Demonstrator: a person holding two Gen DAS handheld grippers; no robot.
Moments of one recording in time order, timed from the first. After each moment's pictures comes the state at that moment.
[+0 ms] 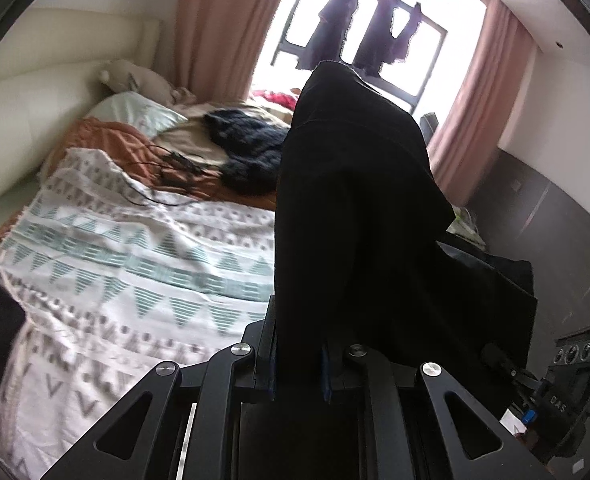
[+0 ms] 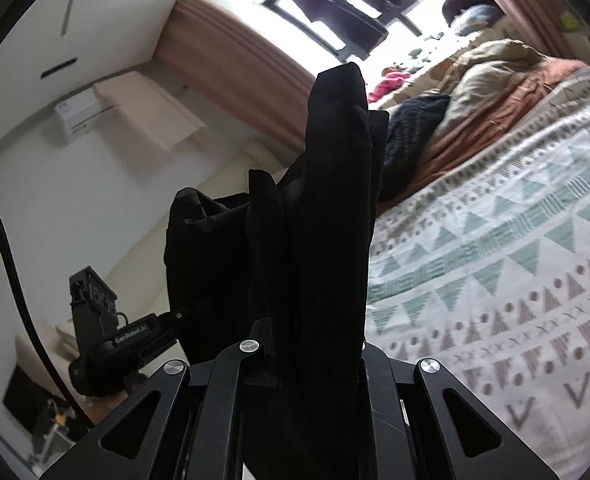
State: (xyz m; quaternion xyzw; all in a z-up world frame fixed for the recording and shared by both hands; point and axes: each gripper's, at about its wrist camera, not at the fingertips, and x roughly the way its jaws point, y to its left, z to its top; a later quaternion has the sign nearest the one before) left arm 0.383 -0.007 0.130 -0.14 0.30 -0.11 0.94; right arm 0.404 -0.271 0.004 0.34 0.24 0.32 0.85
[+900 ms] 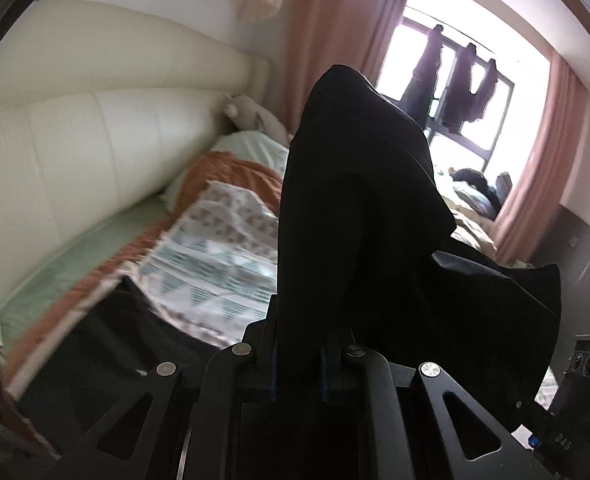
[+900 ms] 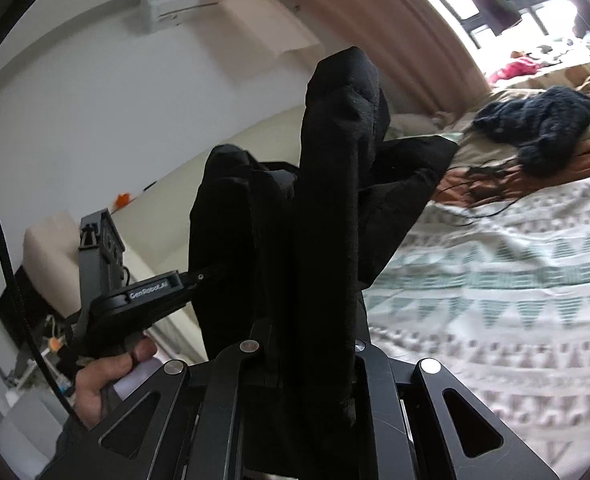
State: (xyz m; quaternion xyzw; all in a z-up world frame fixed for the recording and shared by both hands) left arm 0.308 0.289 0.154 -0.15 0.25 0.03 0.96; right arm 0.378 0.045 0.050 0.22 0.23 0.47 0.83
